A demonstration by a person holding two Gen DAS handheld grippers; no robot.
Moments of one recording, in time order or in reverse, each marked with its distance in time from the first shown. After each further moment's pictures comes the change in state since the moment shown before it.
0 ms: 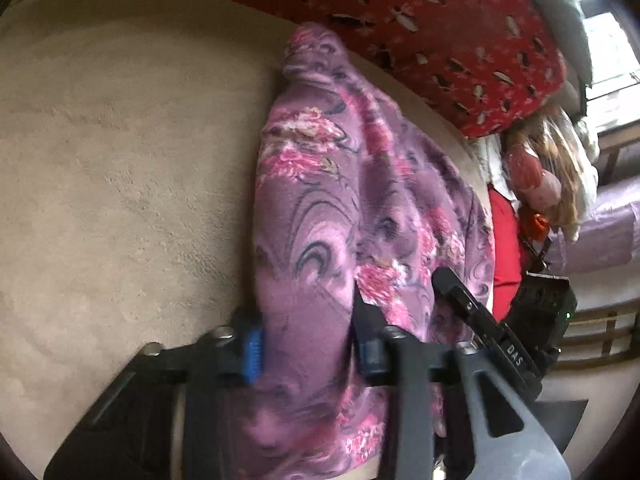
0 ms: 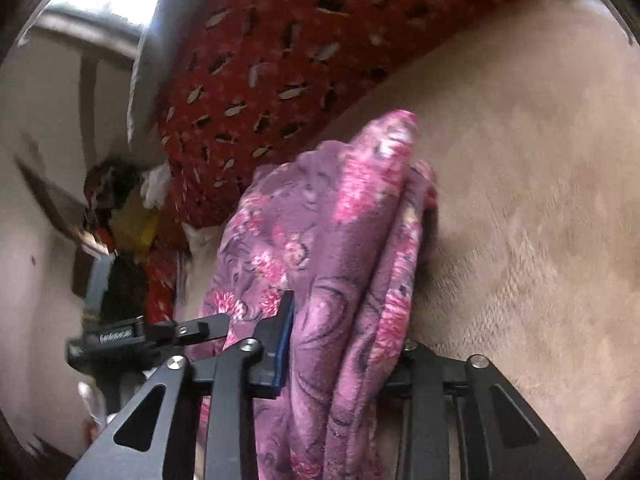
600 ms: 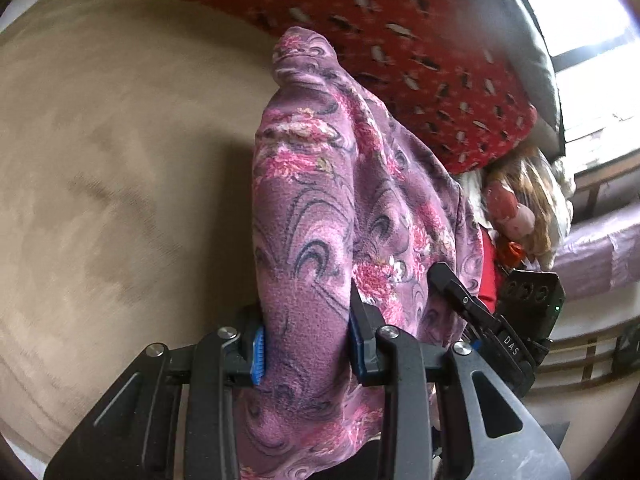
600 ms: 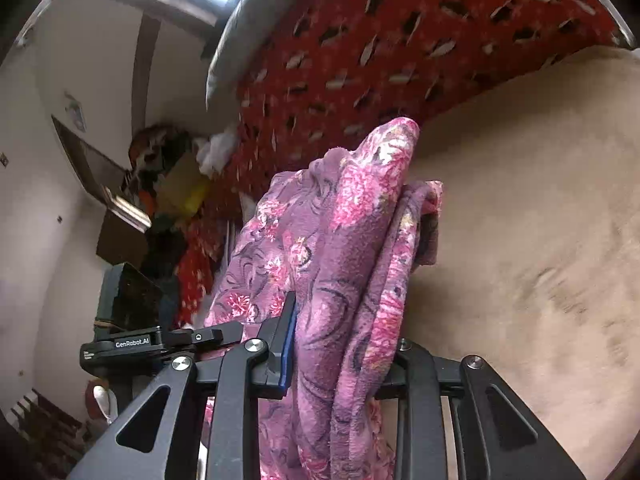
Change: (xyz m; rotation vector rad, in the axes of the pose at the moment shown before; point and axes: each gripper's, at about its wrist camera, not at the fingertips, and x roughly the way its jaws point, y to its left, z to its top) left arm -0.101 0.072 -0.060 -0.110 -0.119 -0.049; right arm 0.010 0.103 -0.031 -0.092 0.066 0.105
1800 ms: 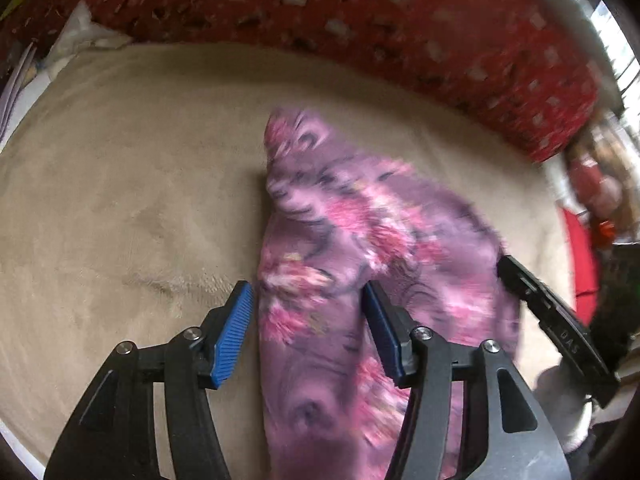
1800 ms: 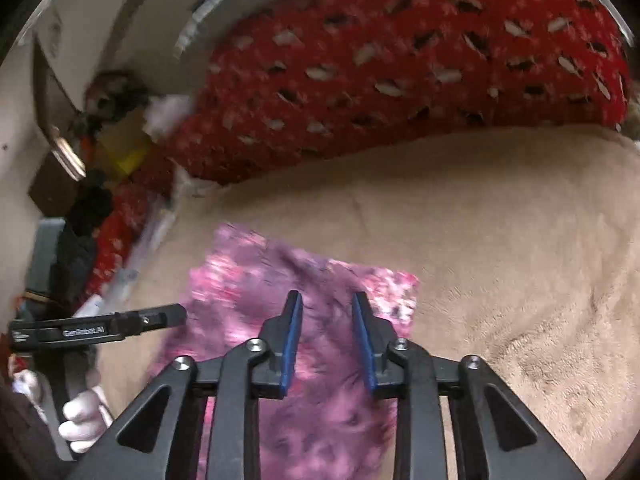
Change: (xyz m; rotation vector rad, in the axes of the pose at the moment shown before) left arm 0.057 0.001 0.042 0.176 -0.075 0.367; right arm 0.048 -0.011 0.011 -0.186 0.010 -0.361
